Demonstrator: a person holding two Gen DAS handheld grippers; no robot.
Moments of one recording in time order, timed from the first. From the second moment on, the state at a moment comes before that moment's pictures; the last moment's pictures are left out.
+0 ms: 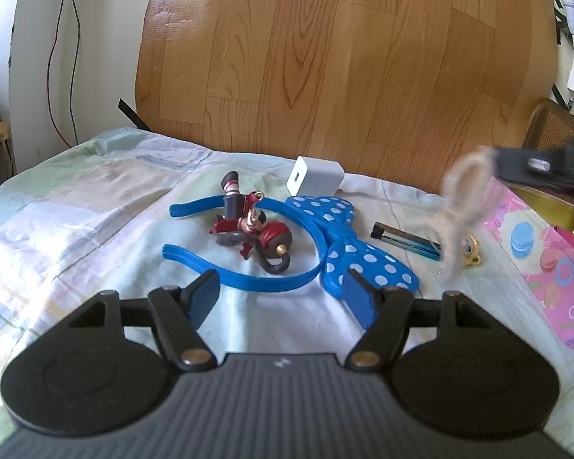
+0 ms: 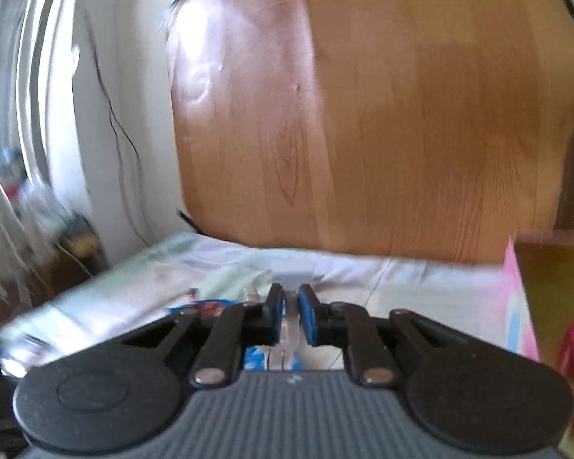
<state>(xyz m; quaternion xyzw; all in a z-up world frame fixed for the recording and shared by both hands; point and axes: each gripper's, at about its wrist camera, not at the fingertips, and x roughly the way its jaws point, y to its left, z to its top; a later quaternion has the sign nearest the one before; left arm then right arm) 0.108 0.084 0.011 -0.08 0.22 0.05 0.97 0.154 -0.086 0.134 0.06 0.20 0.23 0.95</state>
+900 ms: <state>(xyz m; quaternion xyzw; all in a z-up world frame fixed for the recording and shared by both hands) 0.091 0.080 0.016 -0.13 0.24 -0.06 0.96 0.050 -0.213 0.077 0.13 0.26 0.14 0.95</state>
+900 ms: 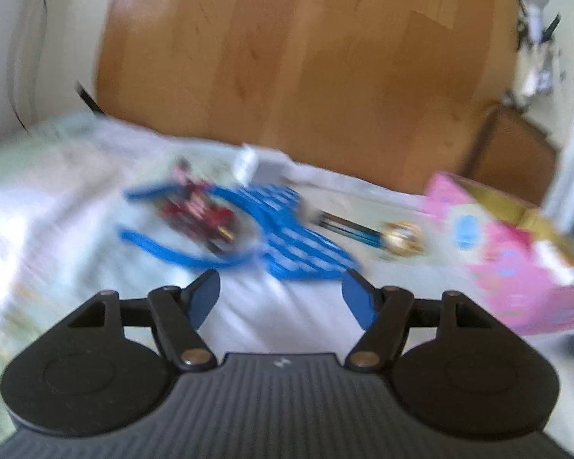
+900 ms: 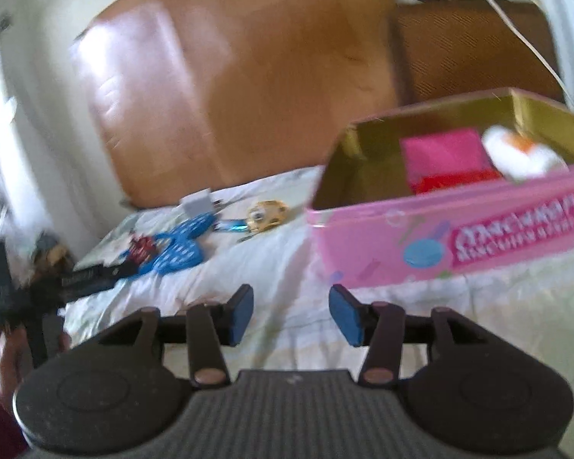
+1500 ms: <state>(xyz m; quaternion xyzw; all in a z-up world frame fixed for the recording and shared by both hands) 0.075 0.006 0.010 -0.05 0.30 -0.23 0.92 0.078 -0.135 0.066 -0.11 0.28 0.26 0.92</state>
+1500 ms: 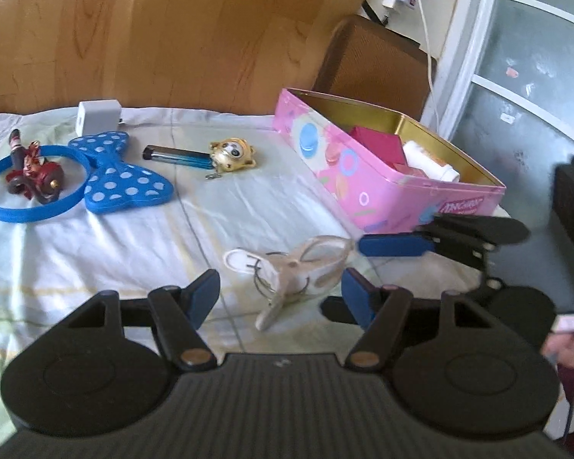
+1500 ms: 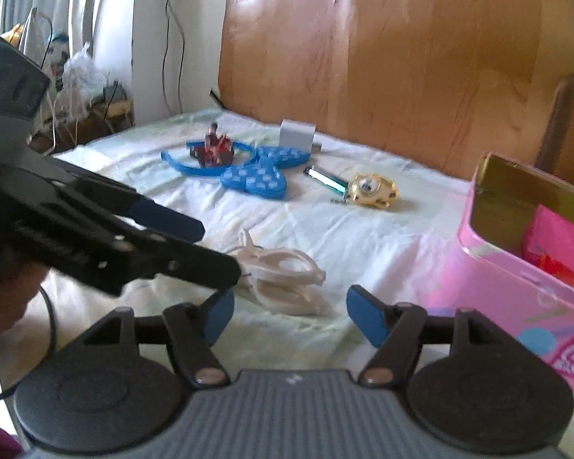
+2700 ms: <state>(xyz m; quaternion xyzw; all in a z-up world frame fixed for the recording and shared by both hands) 0.163 -0.179 0.071 -0.01 0.25 -0.35 0.90 0.102 -0.296 0.121 -0.10 0.21 0.09 0.97</state>
